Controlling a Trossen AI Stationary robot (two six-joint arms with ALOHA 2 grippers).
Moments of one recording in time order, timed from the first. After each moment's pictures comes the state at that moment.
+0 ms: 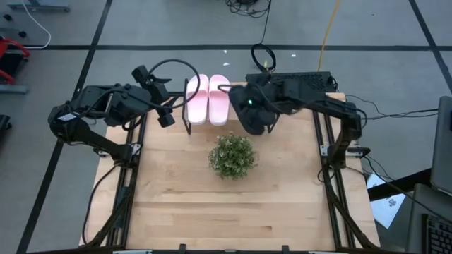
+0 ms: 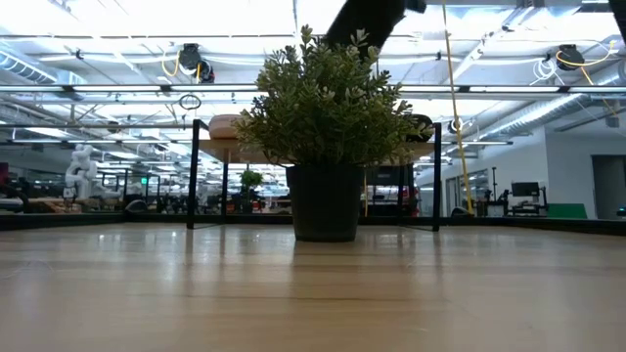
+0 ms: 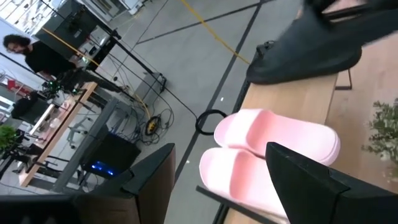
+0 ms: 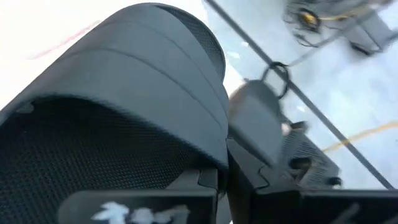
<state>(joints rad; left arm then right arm) -0.05 1.29 1.86 -1.20 -0.81 0.16 -0.17 1.79 2.09 -1.43 0.60 0.41</state>
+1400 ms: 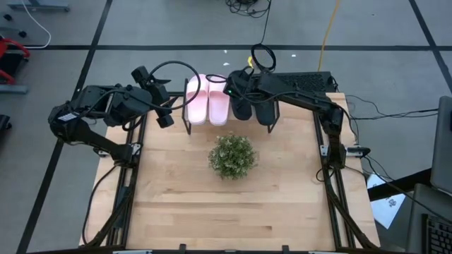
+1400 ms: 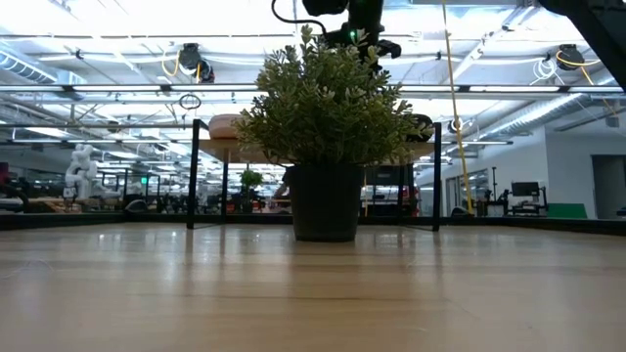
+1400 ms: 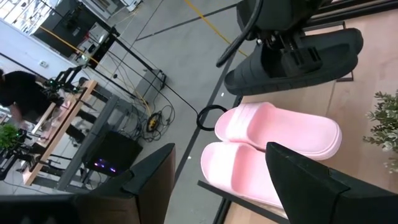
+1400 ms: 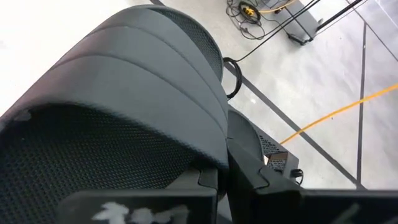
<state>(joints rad) -0.05 1.29 1.86 -1.23 -0.81 0.15 -0.31 1.98 2.08 -1.27 0.79 0.38</state>
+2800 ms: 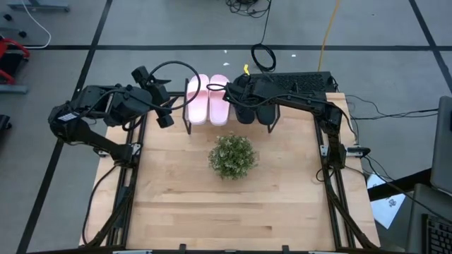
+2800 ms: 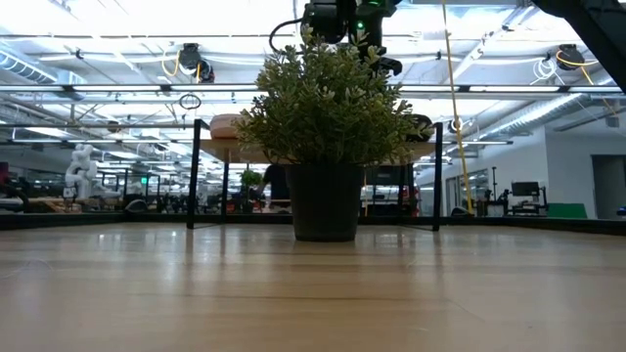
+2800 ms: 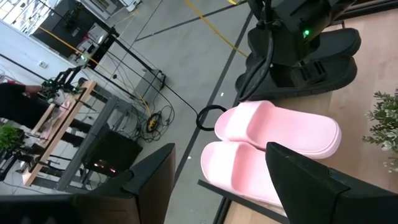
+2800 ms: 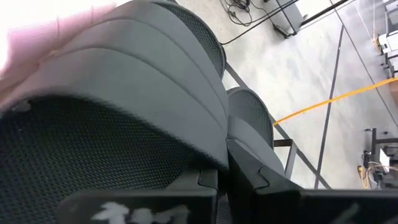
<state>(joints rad) -0.05 1.29 1.86 -1.23 -0.80 0.16 -0.33 2.00 1.94 -1.26 0.84 0.33</state>
